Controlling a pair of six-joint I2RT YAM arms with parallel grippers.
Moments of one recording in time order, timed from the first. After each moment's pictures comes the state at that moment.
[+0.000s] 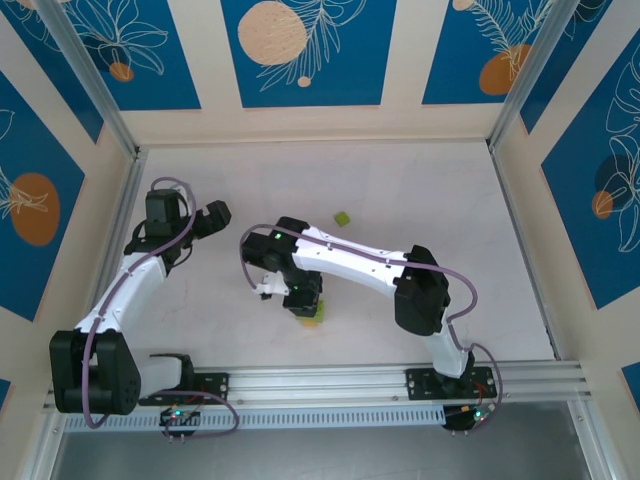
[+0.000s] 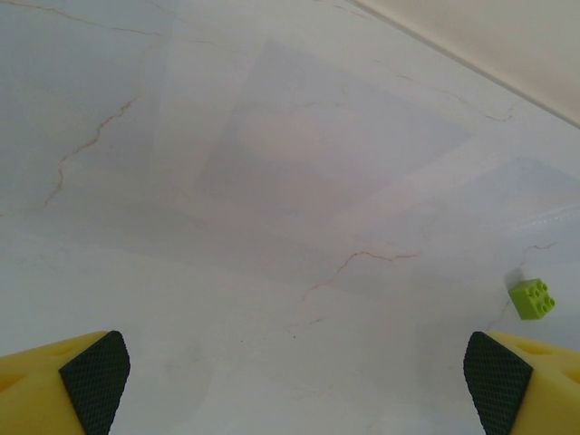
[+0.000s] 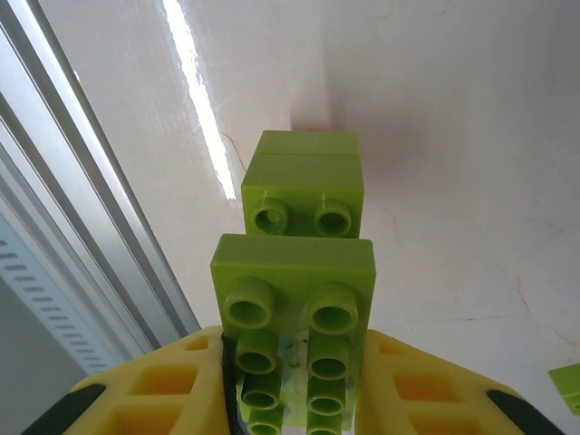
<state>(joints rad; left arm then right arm) -0.03 1.22 0.83 -0.28 0.19 -0.44 1.12 2.05 1.89 -1.59 0.00 -0.29</state>
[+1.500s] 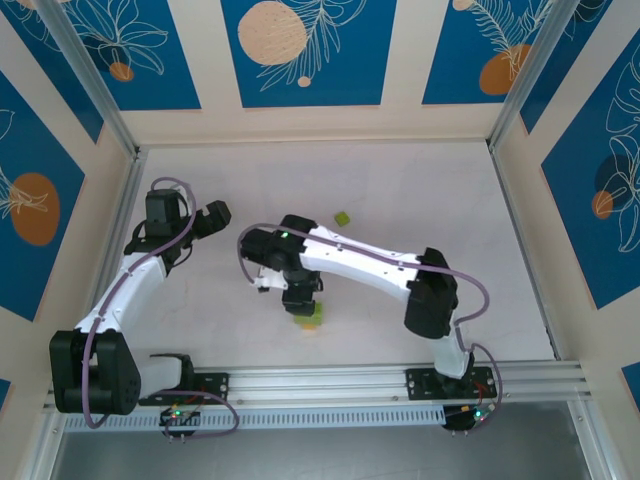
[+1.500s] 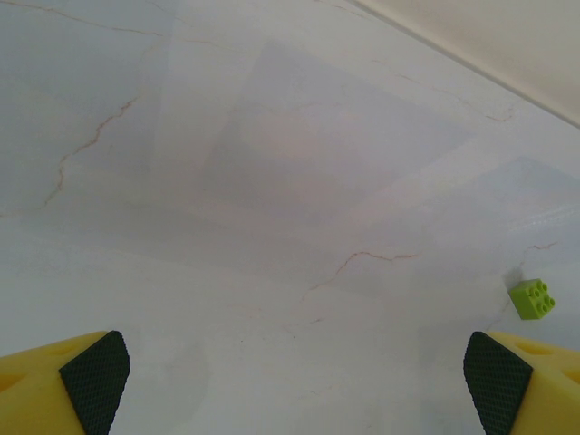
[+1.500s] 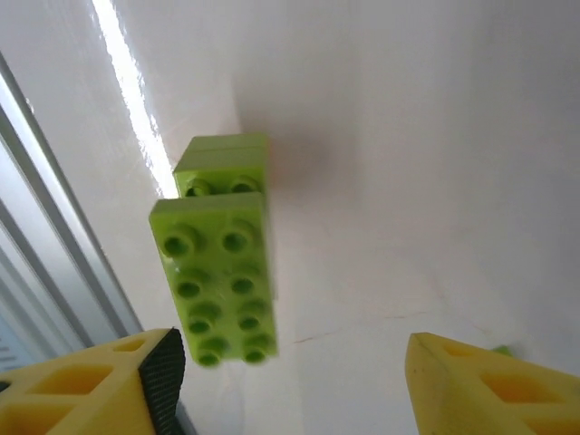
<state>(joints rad) -0.03 1.22 0.83 -0.28 0.19 -0.44 1.13 1.96 1.90 -1.51 0.12 -0.30</state>
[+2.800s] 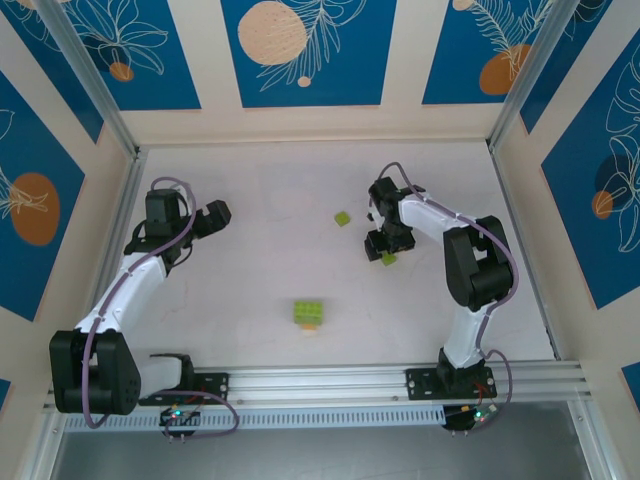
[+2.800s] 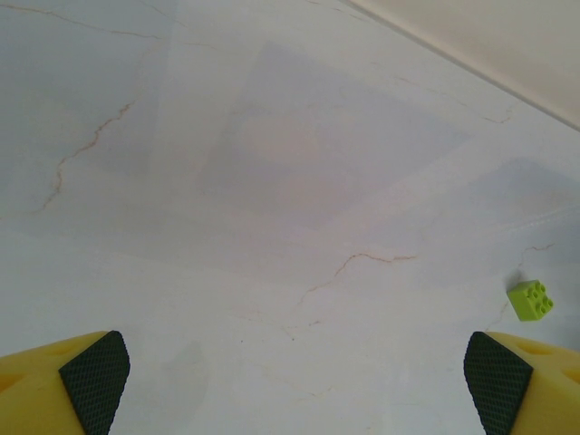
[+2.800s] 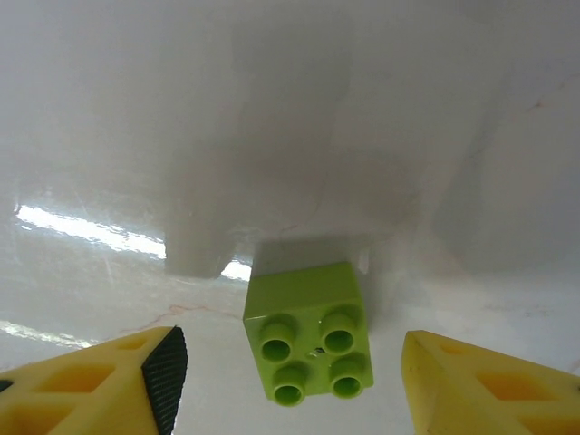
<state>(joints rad) -0.03 1.22 0.83 -0.28 0.19 -0.44 0.35 1.86 1.29 -0.93 0.02 0.05</state>
